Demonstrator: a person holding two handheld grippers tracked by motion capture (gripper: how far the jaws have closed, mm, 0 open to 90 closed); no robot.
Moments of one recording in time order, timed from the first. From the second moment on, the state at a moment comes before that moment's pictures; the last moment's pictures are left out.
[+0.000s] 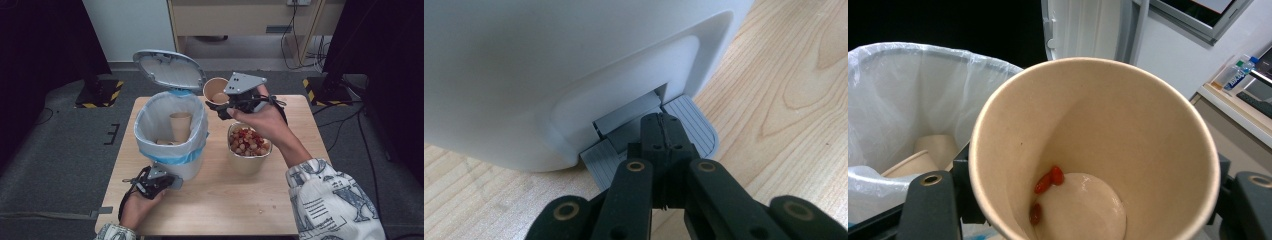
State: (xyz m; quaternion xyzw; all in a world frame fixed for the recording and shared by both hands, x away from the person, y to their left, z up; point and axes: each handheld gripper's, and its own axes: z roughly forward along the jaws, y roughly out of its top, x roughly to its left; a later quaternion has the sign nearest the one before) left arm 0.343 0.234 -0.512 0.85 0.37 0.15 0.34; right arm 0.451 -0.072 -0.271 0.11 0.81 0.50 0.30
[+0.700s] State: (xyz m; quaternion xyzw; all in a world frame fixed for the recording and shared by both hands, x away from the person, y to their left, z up) left arm 0.343 0.234 -0.512 0.85 0.37 0.15 0.34; right arm 0.454 -0.056 -0.271 0.12 0.80 0.52 0.27
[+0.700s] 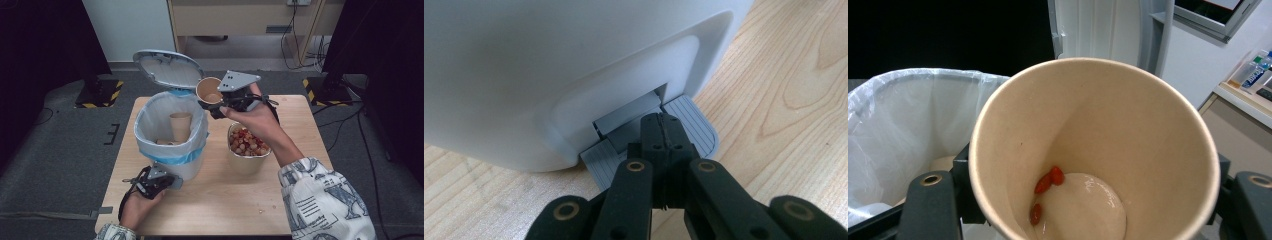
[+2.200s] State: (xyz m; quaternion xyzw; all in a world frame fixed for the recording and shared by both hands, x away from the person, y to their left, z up) left arm 0.342 0.234 -0.512 0.85 0.37 0.15 0.34; right arm 0.460 -0.024 -0.278 0.13 0.80 0.53 0.24
